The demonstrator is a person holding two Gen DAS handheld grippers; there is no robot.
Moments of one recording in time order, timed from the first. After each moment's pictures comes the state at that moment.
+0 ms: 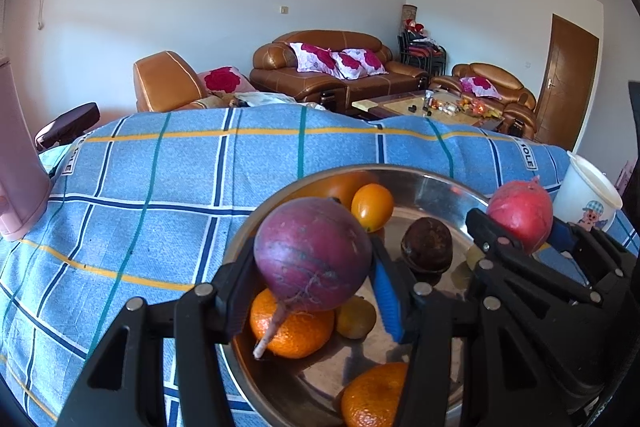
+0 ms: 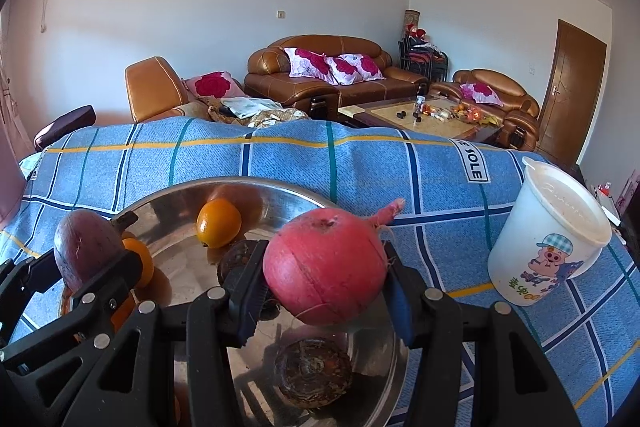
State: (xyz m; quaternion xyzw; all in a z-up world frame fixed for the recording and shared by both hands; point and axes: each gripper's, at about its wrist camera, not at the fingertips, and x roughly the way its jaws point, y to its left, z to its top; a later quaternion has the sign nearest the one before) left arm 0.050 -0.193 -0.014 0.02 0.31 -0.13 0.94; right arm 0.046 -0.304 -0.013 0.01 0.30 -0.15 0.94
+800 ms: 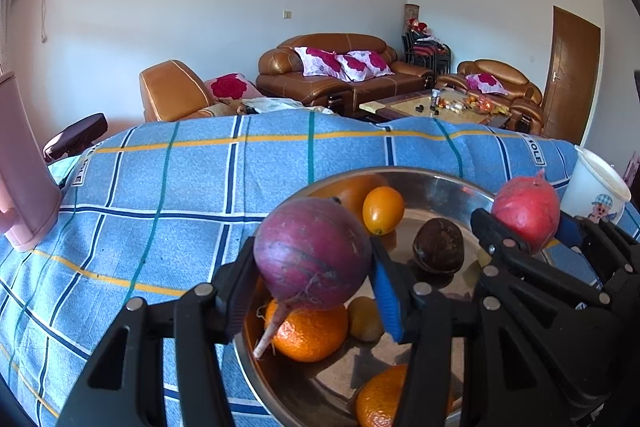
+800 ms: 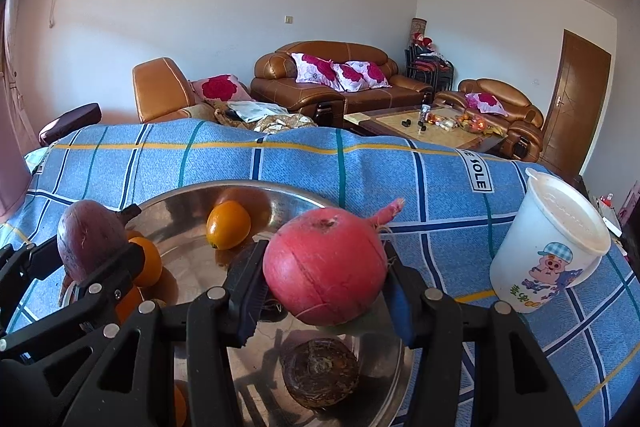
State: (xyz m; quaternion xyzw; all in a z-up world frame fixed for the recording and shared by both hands) left arm 0.052 -0.191 -0.011 0.04 0.30 -0.12 0.94; right arm 0.046 -0.299 -0.012 -0.01 0.30 -0.14 0.94
